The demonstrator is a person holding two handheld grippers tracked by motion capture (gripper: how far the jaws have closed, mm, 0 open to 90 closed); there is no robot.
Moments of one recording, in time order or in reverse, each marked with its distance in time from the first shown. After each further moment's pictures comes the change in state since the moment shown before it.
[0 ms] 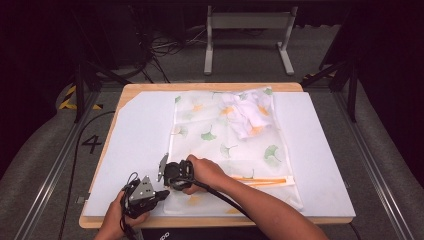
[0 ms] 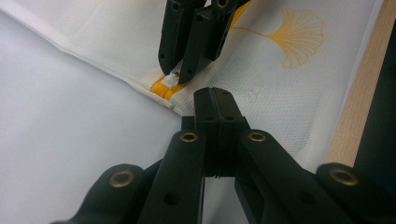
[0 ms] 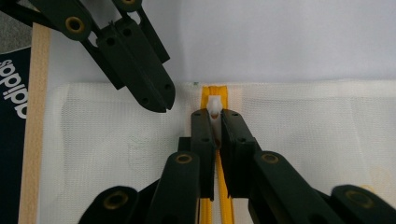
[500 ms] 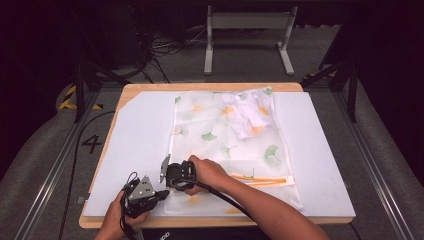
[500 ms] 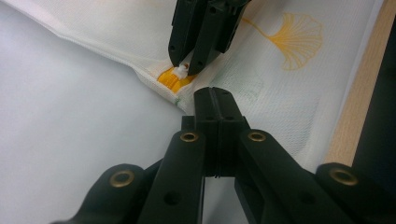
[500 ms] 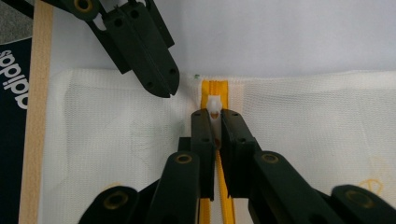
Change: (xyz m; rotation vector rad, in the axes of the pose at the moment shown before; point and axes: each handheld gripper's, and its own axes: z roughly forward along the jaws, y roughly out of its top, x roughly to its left) left arm 0.000 0.000 0.000 0.001 -0.002 -0.015; right arm 0.003 -0.005 -0.003 0.003 -0.011 -0.007
